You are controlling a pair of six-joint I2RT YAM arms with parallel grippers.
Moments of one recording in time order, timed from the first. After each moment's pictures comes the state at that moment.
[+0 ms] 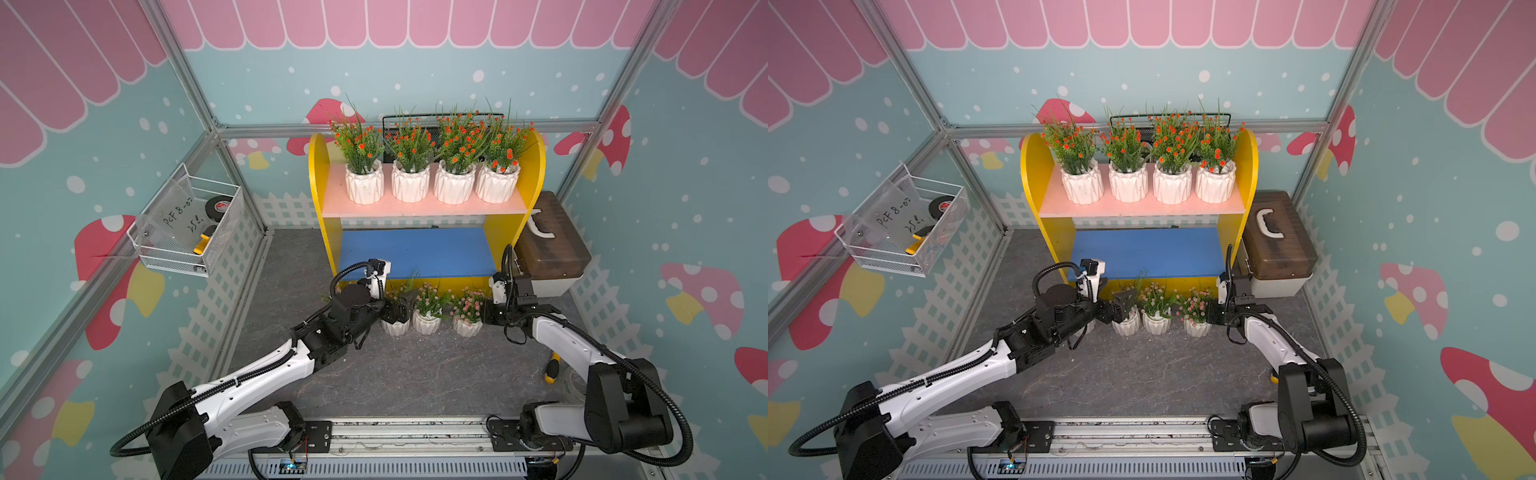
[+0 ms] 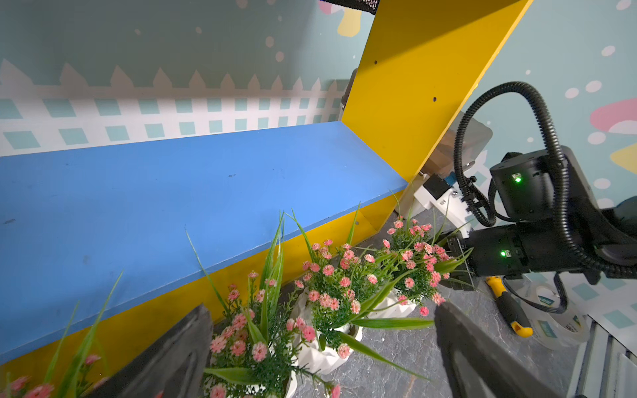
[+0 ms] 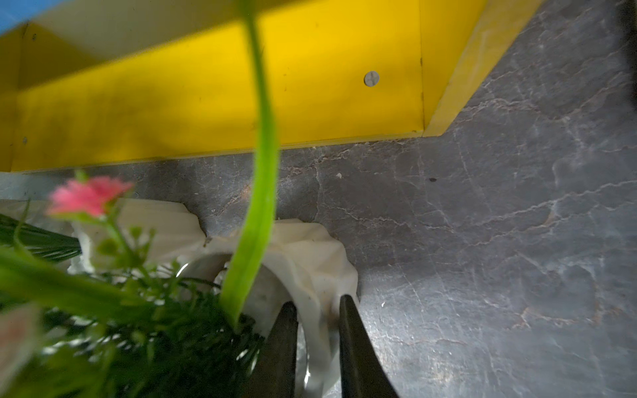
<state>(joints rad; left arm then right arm) -0.81 1.14 0.81 0.07 -0.12 -0.31 0.13 1.33 0.72 -0.34 -0.22 0.25</state>
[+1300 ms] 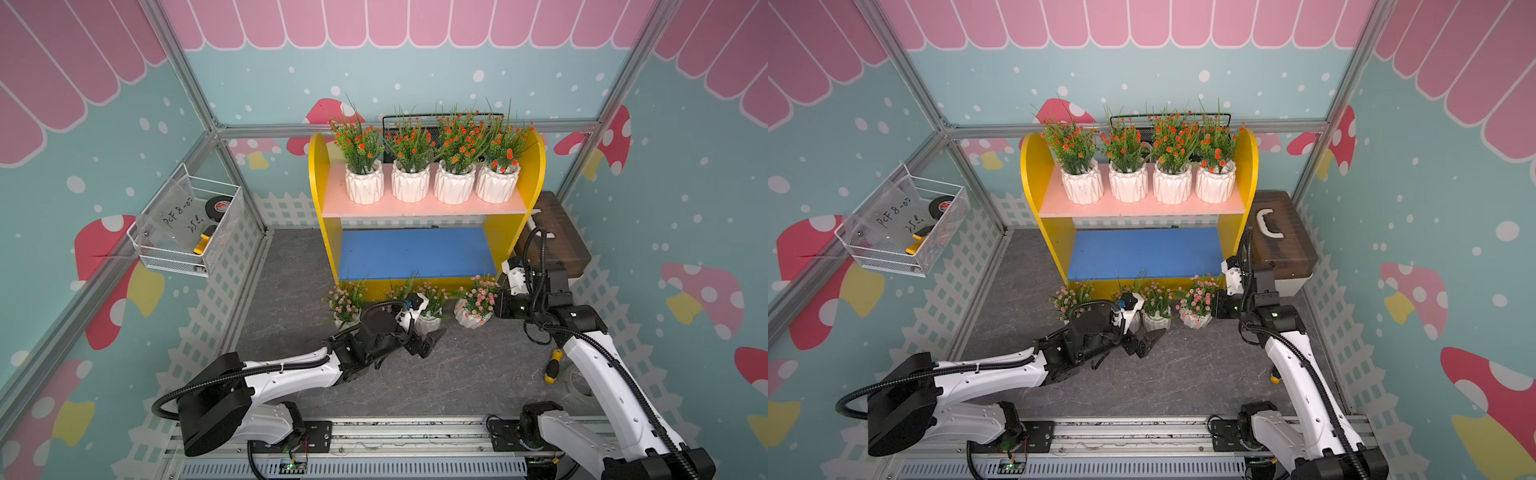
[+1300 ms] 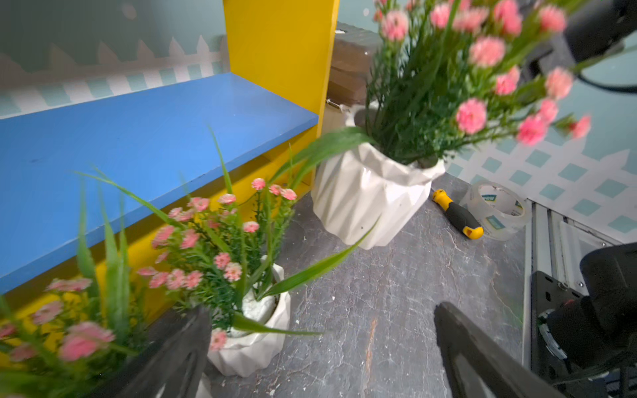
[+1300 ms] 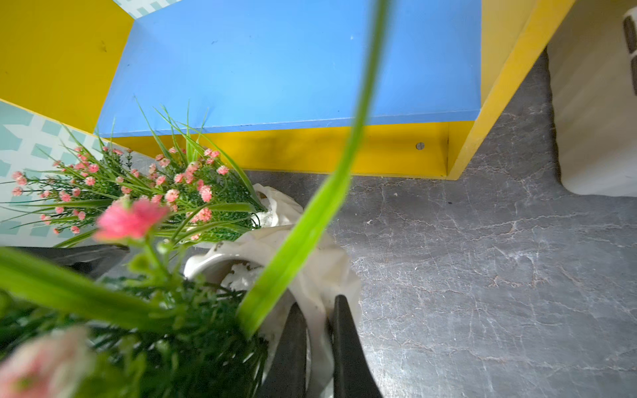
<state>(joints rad) -1.01 1.38 0.68 0.42 -0.03 -0.14 0.13 1.00 0.97 -0.76 -0.35 0.19</state>
